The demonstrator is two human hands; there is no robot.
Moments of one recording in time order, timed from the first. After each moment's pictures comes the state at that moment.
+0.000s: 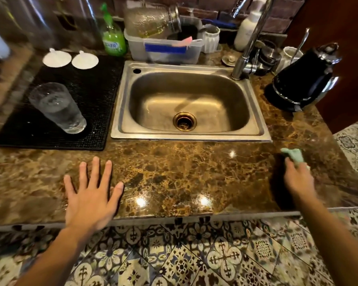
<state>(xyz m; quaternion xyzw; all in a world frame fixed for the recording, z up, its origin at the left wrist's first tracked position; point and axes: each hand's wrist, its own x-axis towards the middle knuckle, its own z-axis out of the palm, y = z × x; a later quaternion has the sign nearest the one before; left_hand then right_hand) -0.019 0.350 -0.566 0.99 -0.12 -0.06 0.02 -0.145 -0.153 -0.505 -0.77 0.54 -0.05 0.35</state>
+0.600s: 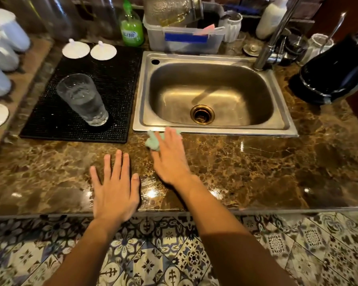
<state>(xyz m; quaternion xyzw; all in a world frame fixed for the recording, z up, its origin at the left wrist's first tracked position) -0.020 0.347 -0.557 0.99 -0.12 -0.05 0.08 0.014 0.166 -0.536 -0.97 0.02 0.06 0.22</state>
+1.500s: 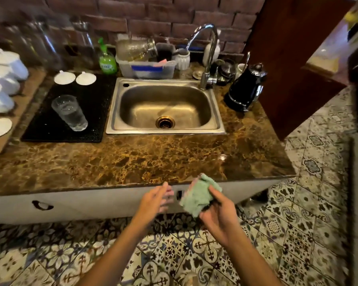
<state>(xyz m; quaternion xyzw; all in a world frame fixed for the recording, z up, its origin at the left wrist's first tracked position) -0.202 0.207 -0.436 0.68 0.05 -0.37 0.63 -0.293 0.036 -0.397 -0.25 0.37 -0.01 0.89</state>
